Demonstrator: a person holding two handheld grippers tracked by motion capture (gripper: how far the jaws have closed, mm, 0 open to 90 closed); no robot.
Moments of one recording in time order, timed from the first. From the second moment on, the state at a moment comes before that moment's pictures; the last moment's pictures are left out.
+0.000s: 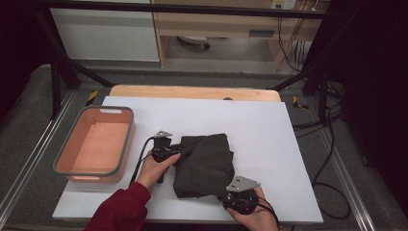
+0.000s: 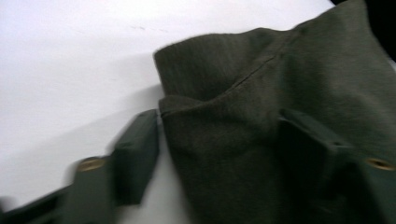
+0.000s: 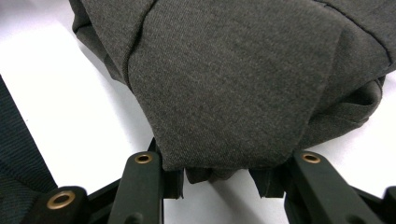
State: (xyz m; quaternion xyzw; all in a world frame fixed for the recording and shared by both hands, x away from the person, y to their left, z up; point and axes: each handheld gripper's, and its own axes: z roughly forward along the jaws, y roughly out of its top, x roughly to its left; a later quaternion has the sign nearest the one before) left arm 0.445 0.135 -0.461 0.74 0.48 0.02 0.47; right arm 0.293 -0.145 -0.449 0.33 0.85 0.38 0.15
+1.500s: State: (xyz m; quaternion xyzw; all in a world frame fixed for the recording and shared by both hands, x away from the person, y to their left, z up) left arm 0.448 0.157 -0.334 0.73 0.43 0.15 0.51; right arm 0.315 -0.109 -0.369 0.27 0.83 0.45 0.21
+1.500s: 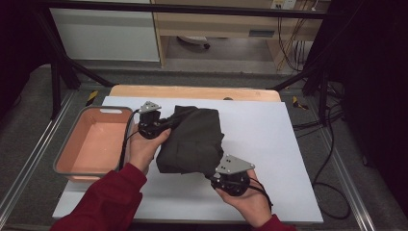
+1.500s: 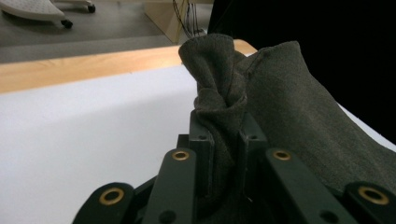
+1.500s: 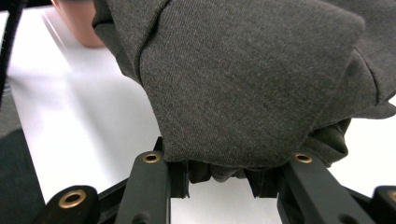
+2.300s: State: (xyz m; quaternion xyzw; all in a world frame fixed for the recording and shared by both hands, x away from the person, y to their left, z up) left arm 0.455 0.236 -0.283 0.70 0.45 0.20 0.52; right arm 0.353 -0.031 -0.321 0.21 0.84 0.46 0.19
